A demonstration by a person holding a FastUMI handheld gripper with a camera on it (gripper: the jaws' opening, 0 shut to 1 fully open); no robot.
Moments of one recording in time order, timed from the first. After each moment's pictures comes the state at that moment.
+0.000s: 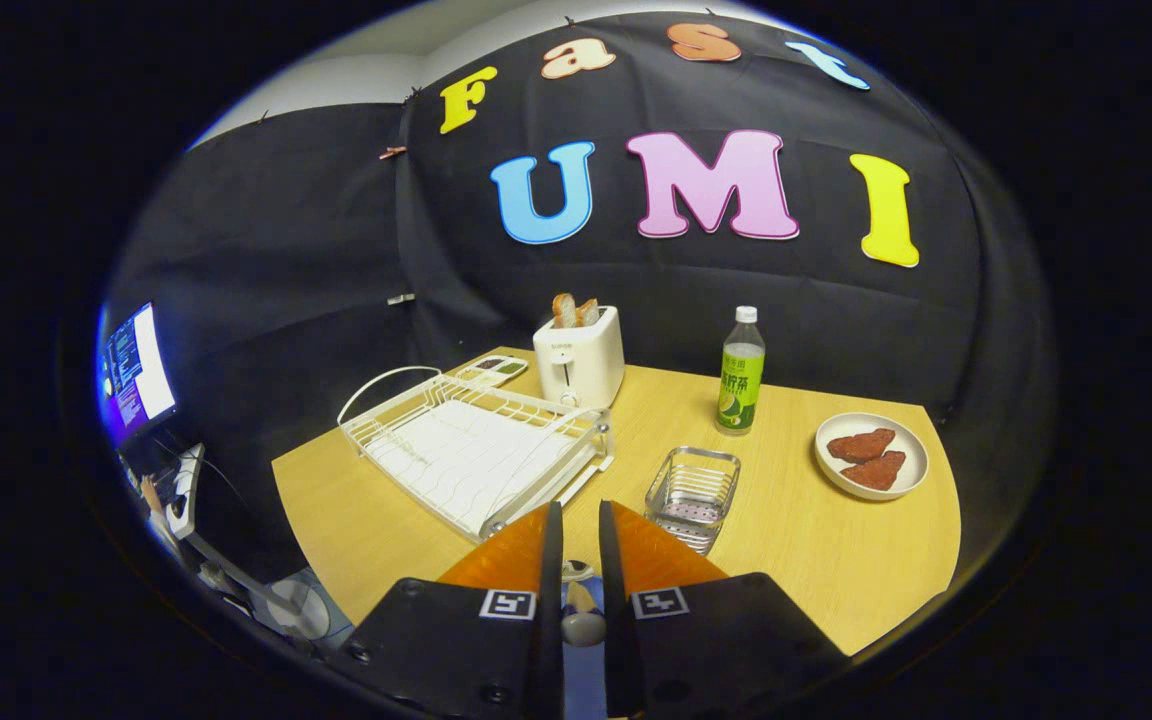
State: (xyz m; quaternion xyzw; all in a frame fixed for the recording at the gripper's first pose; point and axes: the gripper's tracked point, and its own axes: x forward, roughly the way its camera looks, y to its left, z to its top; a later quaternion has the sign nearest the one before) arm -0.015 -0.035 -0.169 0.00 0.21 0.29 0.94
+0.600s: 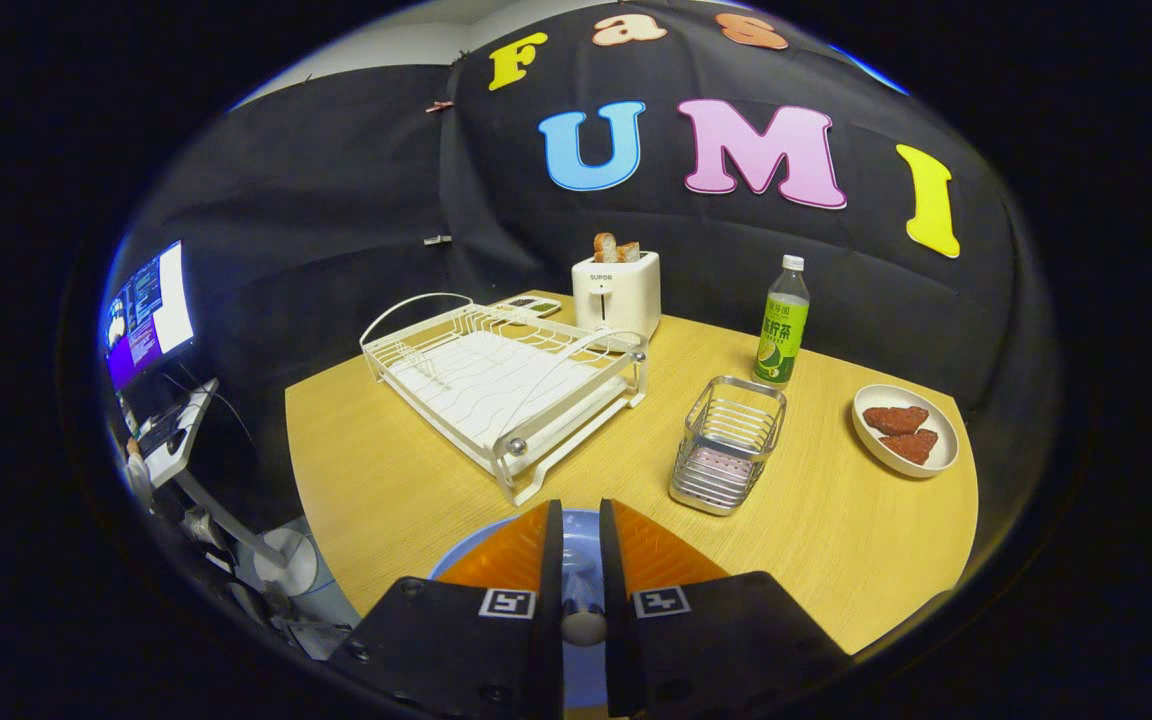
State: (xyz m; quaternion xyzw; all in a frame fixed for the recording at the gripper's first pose) arm -0.049 -0.035 -0.231 -0.05 0.25 0.33 0.91
